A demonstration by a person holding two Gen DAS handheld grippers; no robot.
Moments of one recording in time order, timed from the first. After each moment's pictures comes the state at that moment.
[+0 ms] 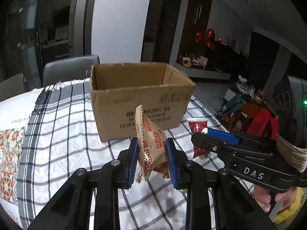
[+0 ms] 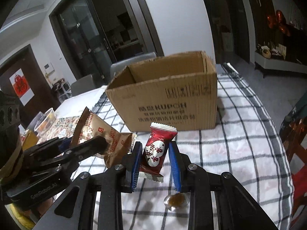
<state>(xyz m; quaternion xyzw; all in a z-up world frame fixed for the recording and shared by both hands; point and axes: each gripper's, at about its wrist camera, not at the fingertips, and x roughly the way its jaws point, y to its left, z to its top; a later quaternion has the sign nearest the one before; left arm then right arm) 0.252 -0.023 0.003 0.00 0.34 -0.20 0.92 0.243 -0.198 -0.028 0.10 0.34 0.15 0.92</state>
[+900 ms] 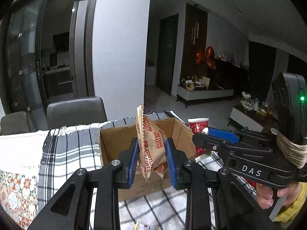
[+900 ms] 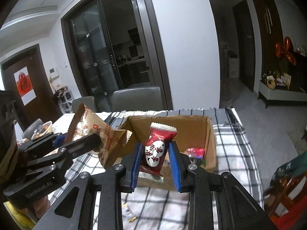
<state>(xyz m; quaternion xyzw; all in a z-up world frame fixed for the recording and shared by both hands) 0.337 -0.024 0.085 0.02 0.25 -0.19 0.95 0.330 -0.206 0.052 0.05 0.28 0.16 0.95</state>
